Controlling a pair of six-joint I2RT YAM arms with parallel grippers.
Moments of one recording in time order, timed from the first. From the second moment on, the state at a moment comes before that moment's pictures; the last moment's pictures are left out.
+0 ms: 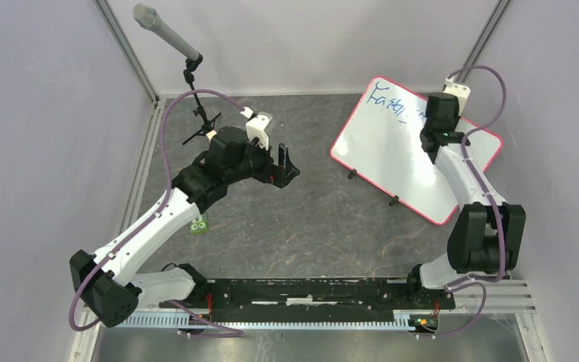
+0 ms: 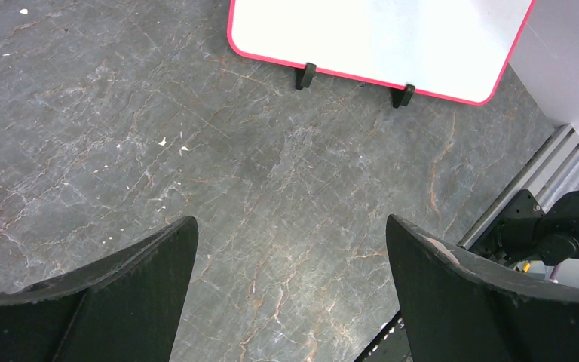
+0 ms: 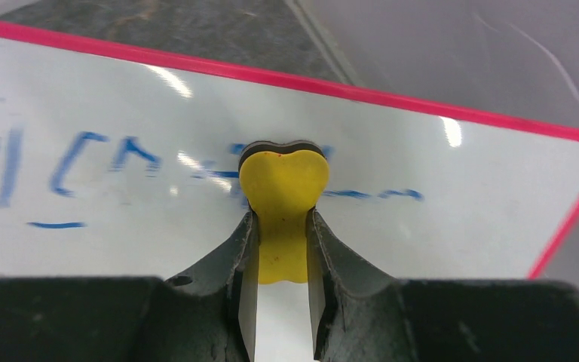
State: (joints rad) left arm -0.66 1.16 1.12 -0.39 0.16 -0.28; right arm -0.05 1.48 1.17 -0.24 0.54 0.16
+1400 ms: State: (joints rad) left arm -0.66 1.15 1.12 -0.39 0.16 -0.28; right arm -0.14 1.46 1.19 -0.29 0.42 0.18
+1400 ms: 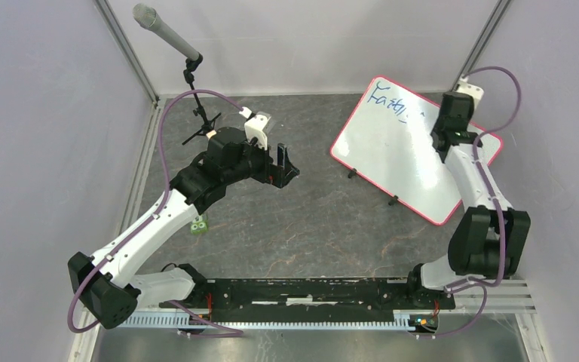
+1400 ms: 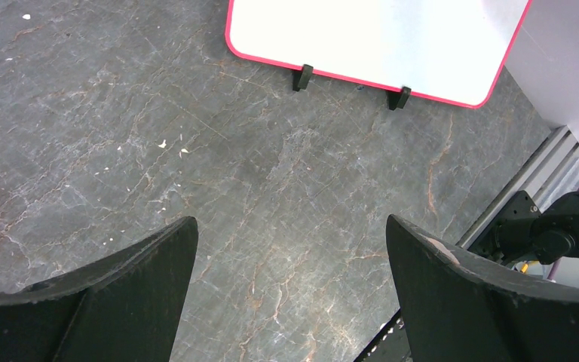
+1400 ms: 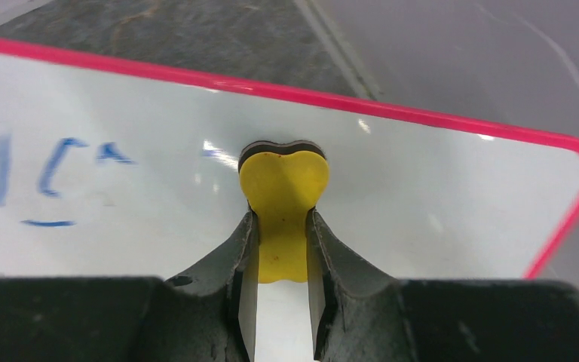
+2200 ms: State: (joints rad) left arm -0.66 1.15 1.12 -0.39 0.14 -0.28; right arm -0.09 1.59 1.35 -0.33 0.36 0.21
